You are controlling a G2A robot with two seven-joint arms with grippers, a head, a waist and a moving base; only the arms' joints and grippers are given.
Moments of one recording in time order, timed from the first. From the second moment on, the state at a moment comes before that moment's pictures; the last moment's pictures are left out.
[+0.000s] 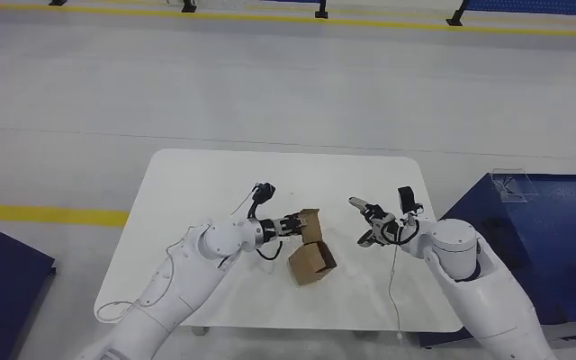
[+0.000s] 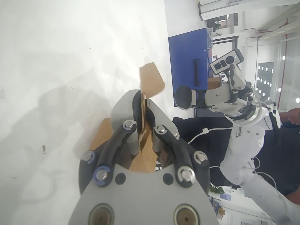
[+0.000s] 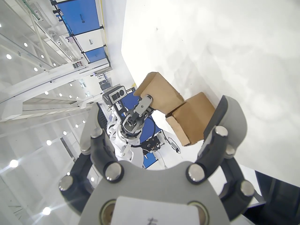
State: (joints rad) left arm 0.70 -1.36 -0.77 -1.05 -0.04 -0.06 -0.65; right arm -1.09 -0.92 1.23 -1.59 0.47 0.61 0.53
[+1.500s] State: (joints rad) left arm 1.13 -1.41 -0.87 -1.15 -0.25 -0.38 0.10; right arm -1.06 -0.91 1.15 -1.52 0.26 0.67 0.75
